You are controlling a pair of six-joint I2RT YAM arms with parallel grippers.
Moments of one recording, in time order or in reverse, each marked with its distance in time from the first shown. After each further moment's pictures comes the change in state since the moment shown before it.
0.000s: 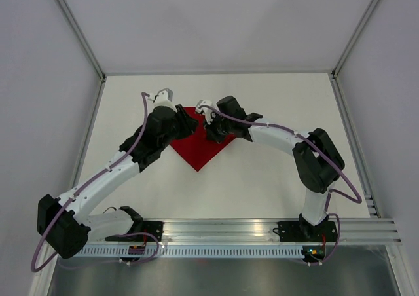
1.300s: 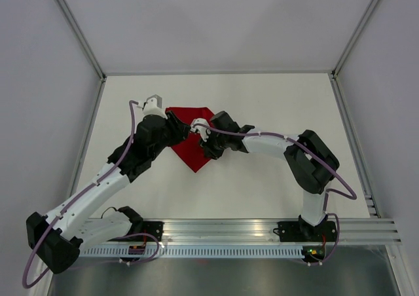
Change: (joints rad) left arm 0.000 -0.151 -0.071 -0.076 -0.052 -0.016; right arm 0.094 0.023 -0.119 0.026 0.017 -0.062
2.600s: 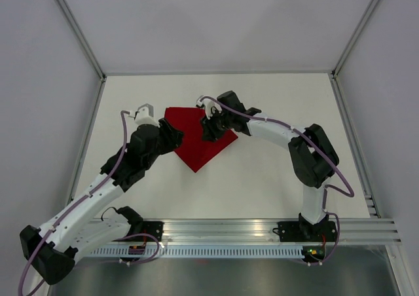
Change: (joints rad) left arm 0.000 -0.140 -0.075 -0.066 -0.066 -0.024; right arm -0.093 0.047 0.189 -0.061 -0.119 0.119
